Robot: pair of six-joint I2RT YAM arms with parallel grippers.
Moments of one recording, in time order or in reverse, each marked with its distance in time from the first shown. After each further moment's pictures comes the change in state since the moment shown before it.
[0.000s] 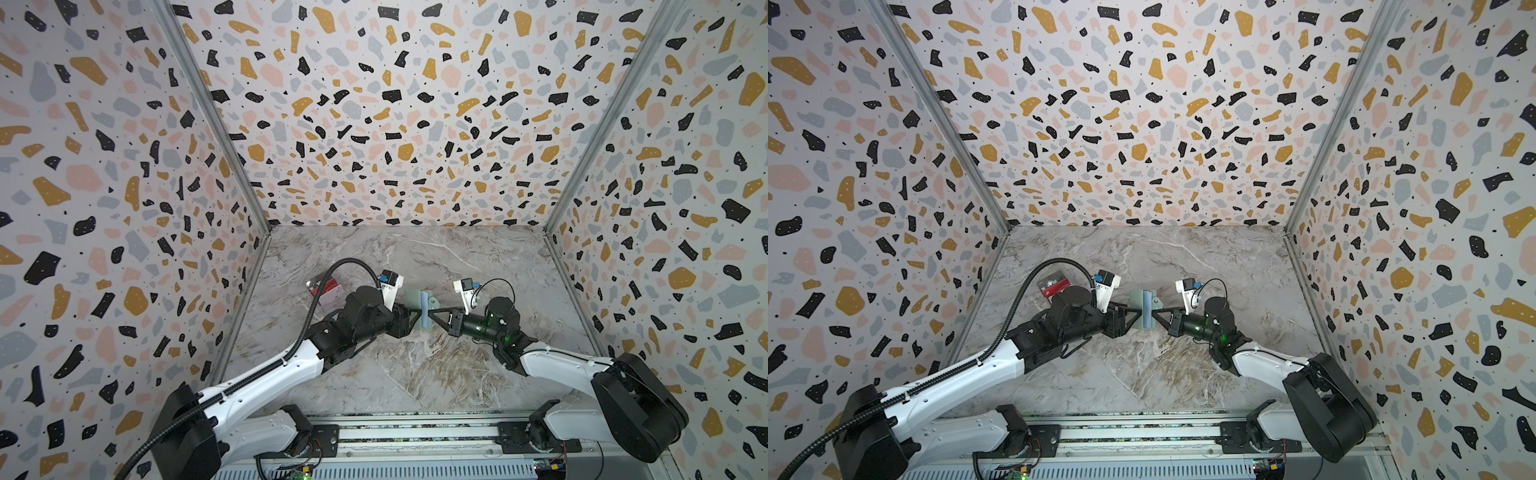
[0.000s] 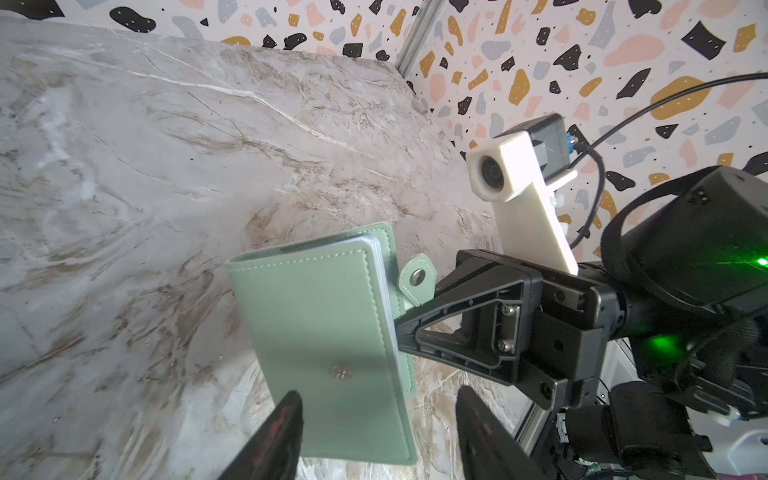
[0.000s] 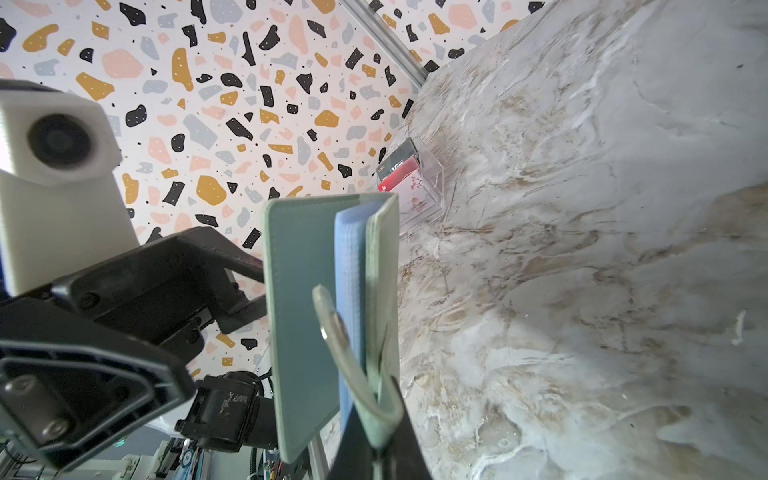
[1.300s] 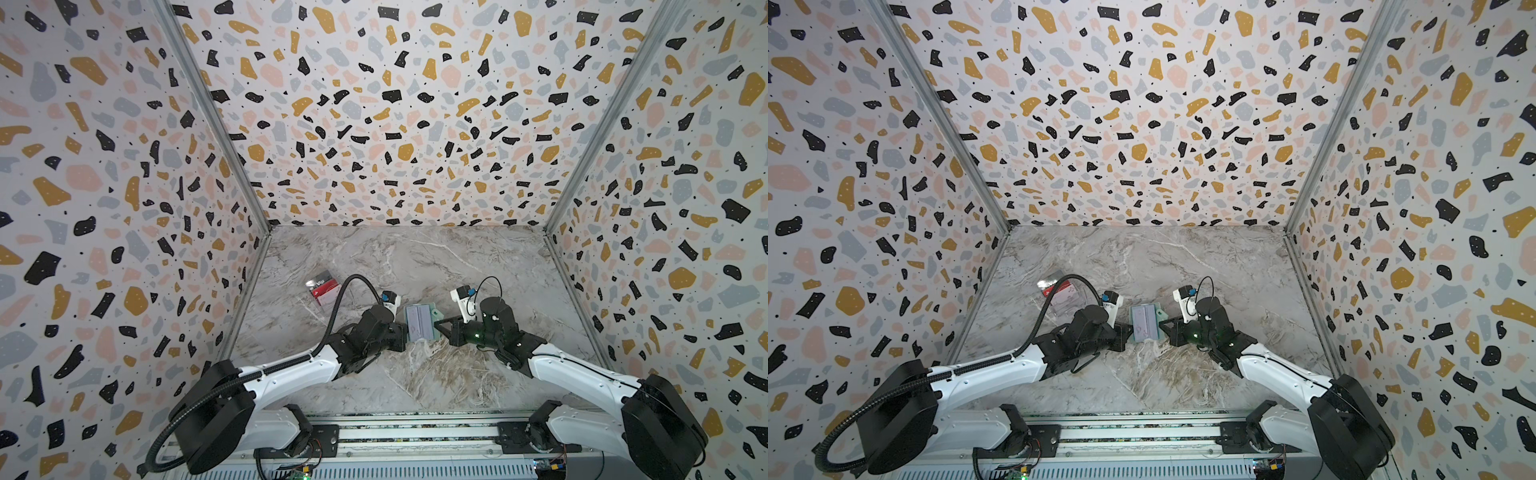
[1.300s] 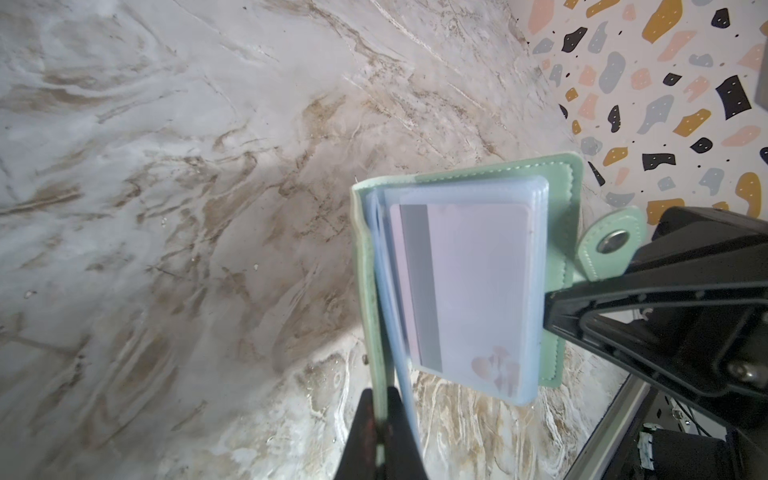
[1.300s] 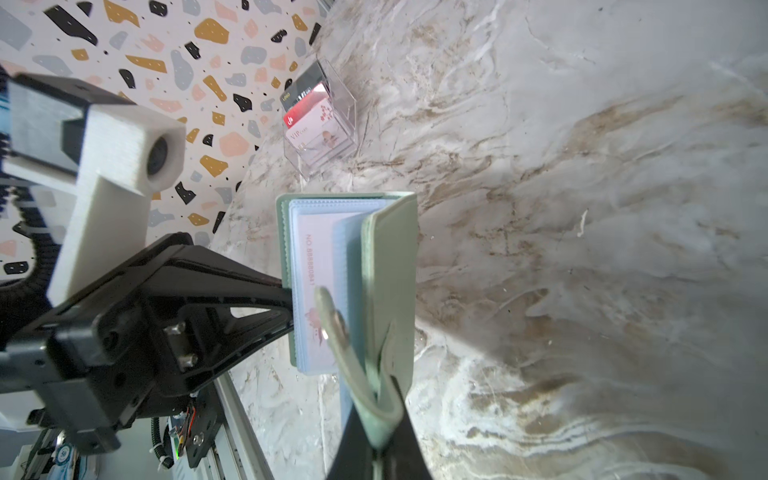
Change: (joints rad) left arm -0.029 0.128 -0.205 0.170 -0.093 -0.154; right arm 0.075 -0.117 0.080 -0.533 0.193 -0.220
